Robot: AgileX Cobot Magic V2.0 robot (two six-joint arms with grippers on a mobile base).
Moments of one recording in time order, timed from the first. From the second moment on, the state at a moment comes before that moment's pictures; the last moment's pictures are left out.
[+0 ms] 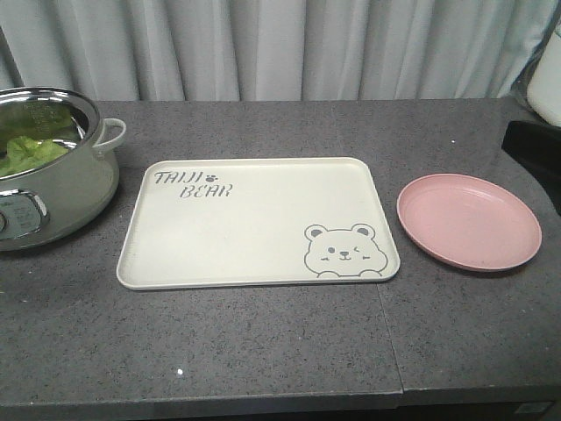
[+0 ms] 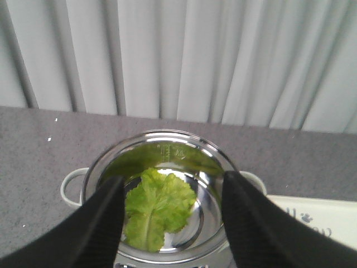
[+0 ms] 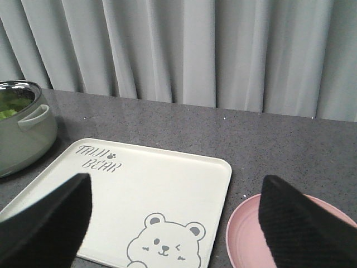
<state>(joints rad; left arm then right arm) 0.03 1.16 -1.51 0.14 0.86 -0.19 0.02 0.77 -0.88 0.72 0.55 -0.61</state>
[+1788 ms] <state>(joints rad) 0.15 2.05 -2.03 -0.04 1.26 -0.10 0.02 0.77 -0.88 0.72 0.60 -0.61</state>
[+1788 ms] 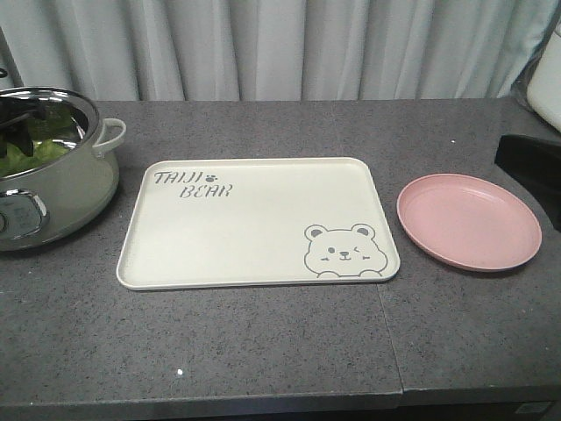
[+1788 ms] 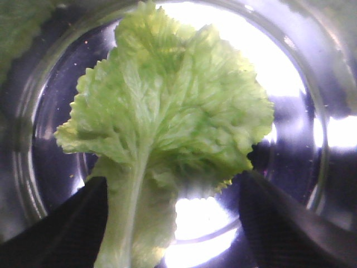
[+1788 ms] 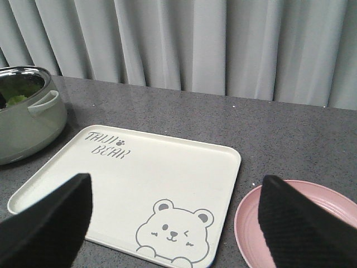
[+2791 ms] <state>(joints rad) 0.13 2.09 -1.93 -0.03 1.21 -0.06 0.02 0.79 -0.88 0.72 0.60 -0.61</state>
